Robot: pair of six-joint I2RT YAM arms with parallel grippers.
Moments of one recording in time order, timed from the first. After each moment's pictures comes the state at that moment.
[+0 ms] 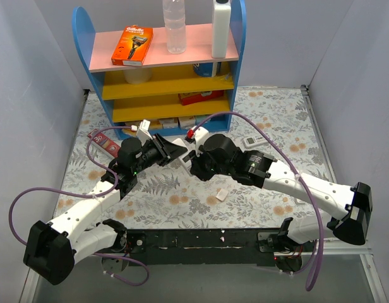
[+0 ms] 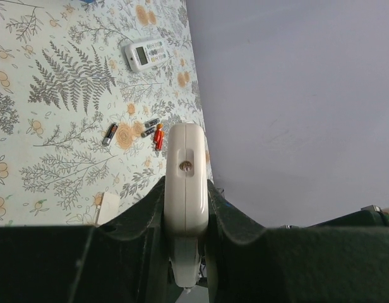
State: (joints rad) left arm -0.51 1.01 0.62 0.20 0.33 -1.10; right arm 1.10 1.31 1.22 -0.53 0.05 0.25
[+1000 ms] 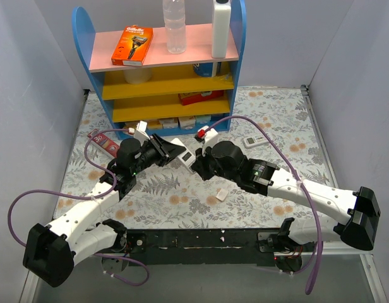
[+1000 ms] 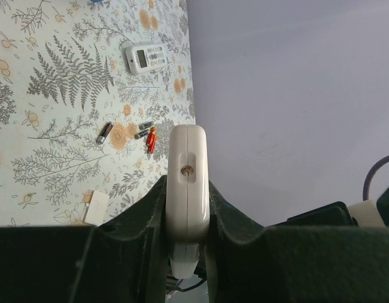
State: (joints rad) left arm -0.50 0.98 0.62 0.17 0.29 -1.19; right arm 1.10 1.23 1.03 -0.27 0.15 0.31
